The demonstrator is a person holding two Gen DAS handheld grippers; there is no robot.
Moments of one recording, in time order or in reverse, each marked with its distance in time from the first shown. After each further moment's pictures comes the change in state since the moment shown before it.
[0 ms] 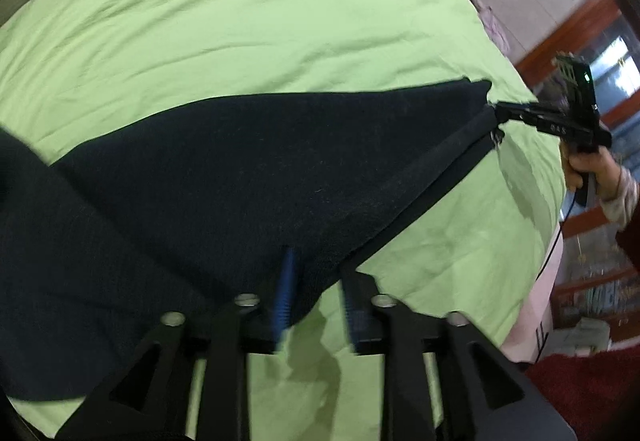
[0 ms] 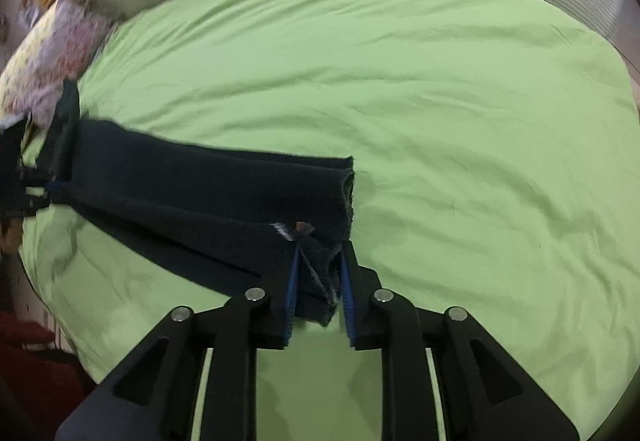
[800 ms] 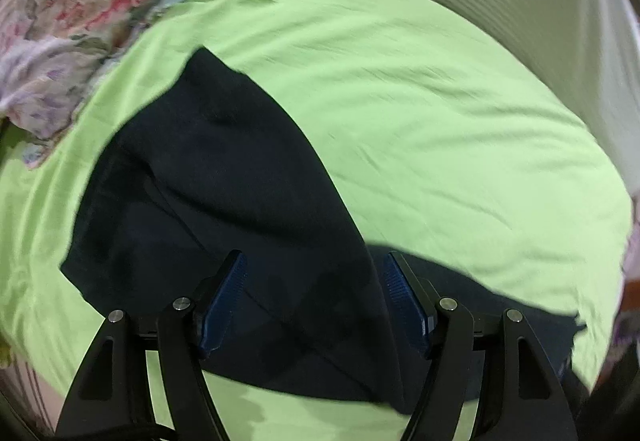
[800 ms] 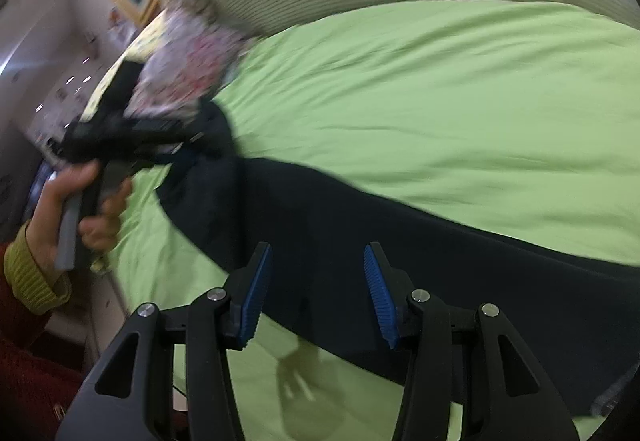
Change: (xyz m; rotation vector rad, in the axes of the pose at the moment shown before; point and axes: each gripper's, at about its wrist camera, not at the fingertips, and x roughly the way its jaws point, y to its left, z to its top) left arm -0.096 0.166 0.061 -0.717 -0.075 0.452; right arm 0.039 0.214 0.048 -0.088 -0.062 0.461
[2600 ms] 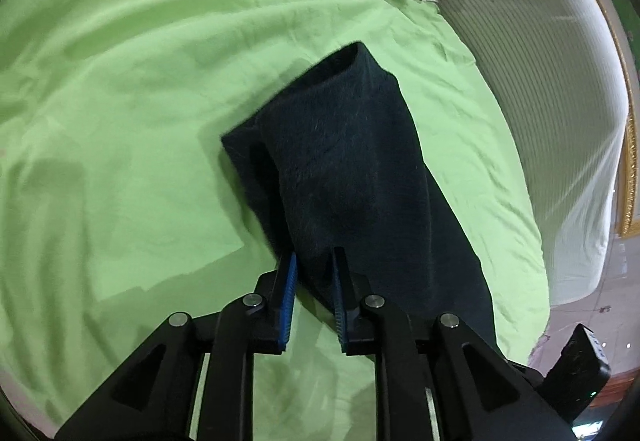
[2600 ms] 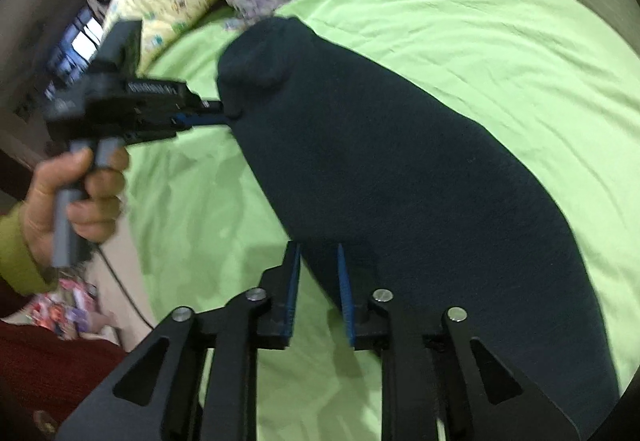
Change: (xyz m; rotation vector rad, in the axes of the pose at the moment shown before) left arm -0.005 0.217 -0.130 -0.466 -0.123 -0.314; right arm 0.109 0.120 0.008 -0.365 0.342 0.074
